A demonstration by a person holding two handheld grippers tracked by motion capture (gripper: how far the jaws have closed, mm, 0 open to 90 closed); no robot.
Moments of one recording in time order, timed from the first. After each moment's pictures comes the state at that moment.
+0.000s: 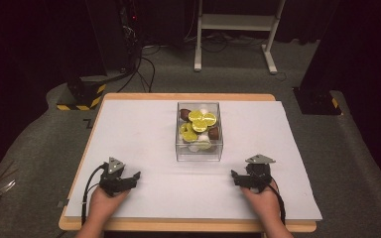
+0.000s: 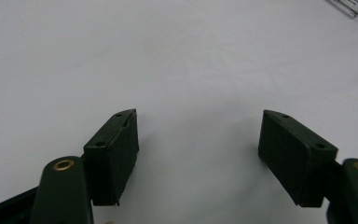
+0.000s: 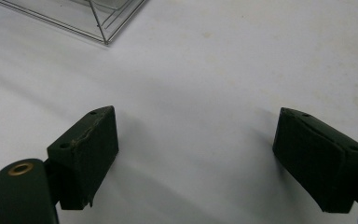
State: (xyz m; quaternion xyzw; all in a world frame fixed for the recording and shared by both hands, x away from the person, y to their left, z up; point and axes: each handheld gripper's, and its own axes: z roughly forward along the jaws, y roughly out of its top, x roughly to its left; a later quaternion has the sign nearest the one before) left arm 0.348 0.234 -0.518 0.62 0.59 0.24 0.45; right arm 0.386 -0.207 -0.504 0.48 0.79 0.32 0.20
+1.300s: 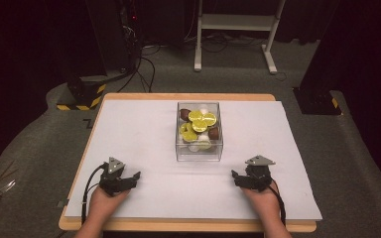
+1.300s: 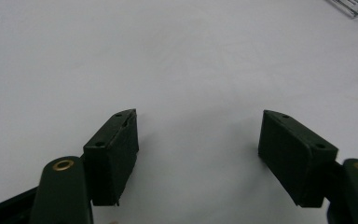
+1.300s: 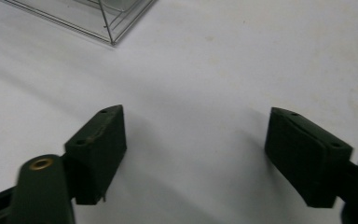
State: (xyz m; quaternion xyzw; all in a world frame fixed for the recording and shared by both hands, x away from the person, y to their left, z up) left arm 0.348 0.234 -0.518 0.62 0.59 0.24 0.46; right arm 0.379 -0.205 -0.503 0.46 0.79 0.33 0.22
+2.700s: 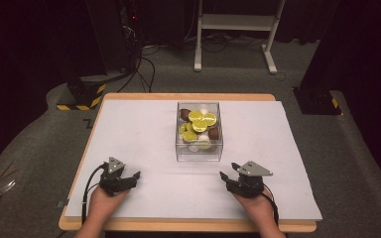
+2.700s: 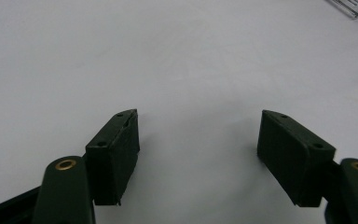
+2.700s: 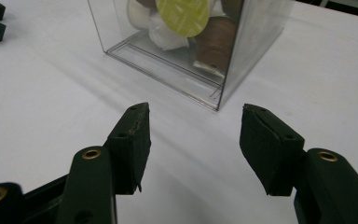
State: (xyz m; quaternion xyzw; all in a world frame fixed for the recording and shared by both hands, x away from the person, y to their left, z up) left arm 0.349 0.232 -0.517 0.61 0.59 0.24 0.46; right arm 0.346 -0.174 -0.476 0.37 0.79 0.43 0.21
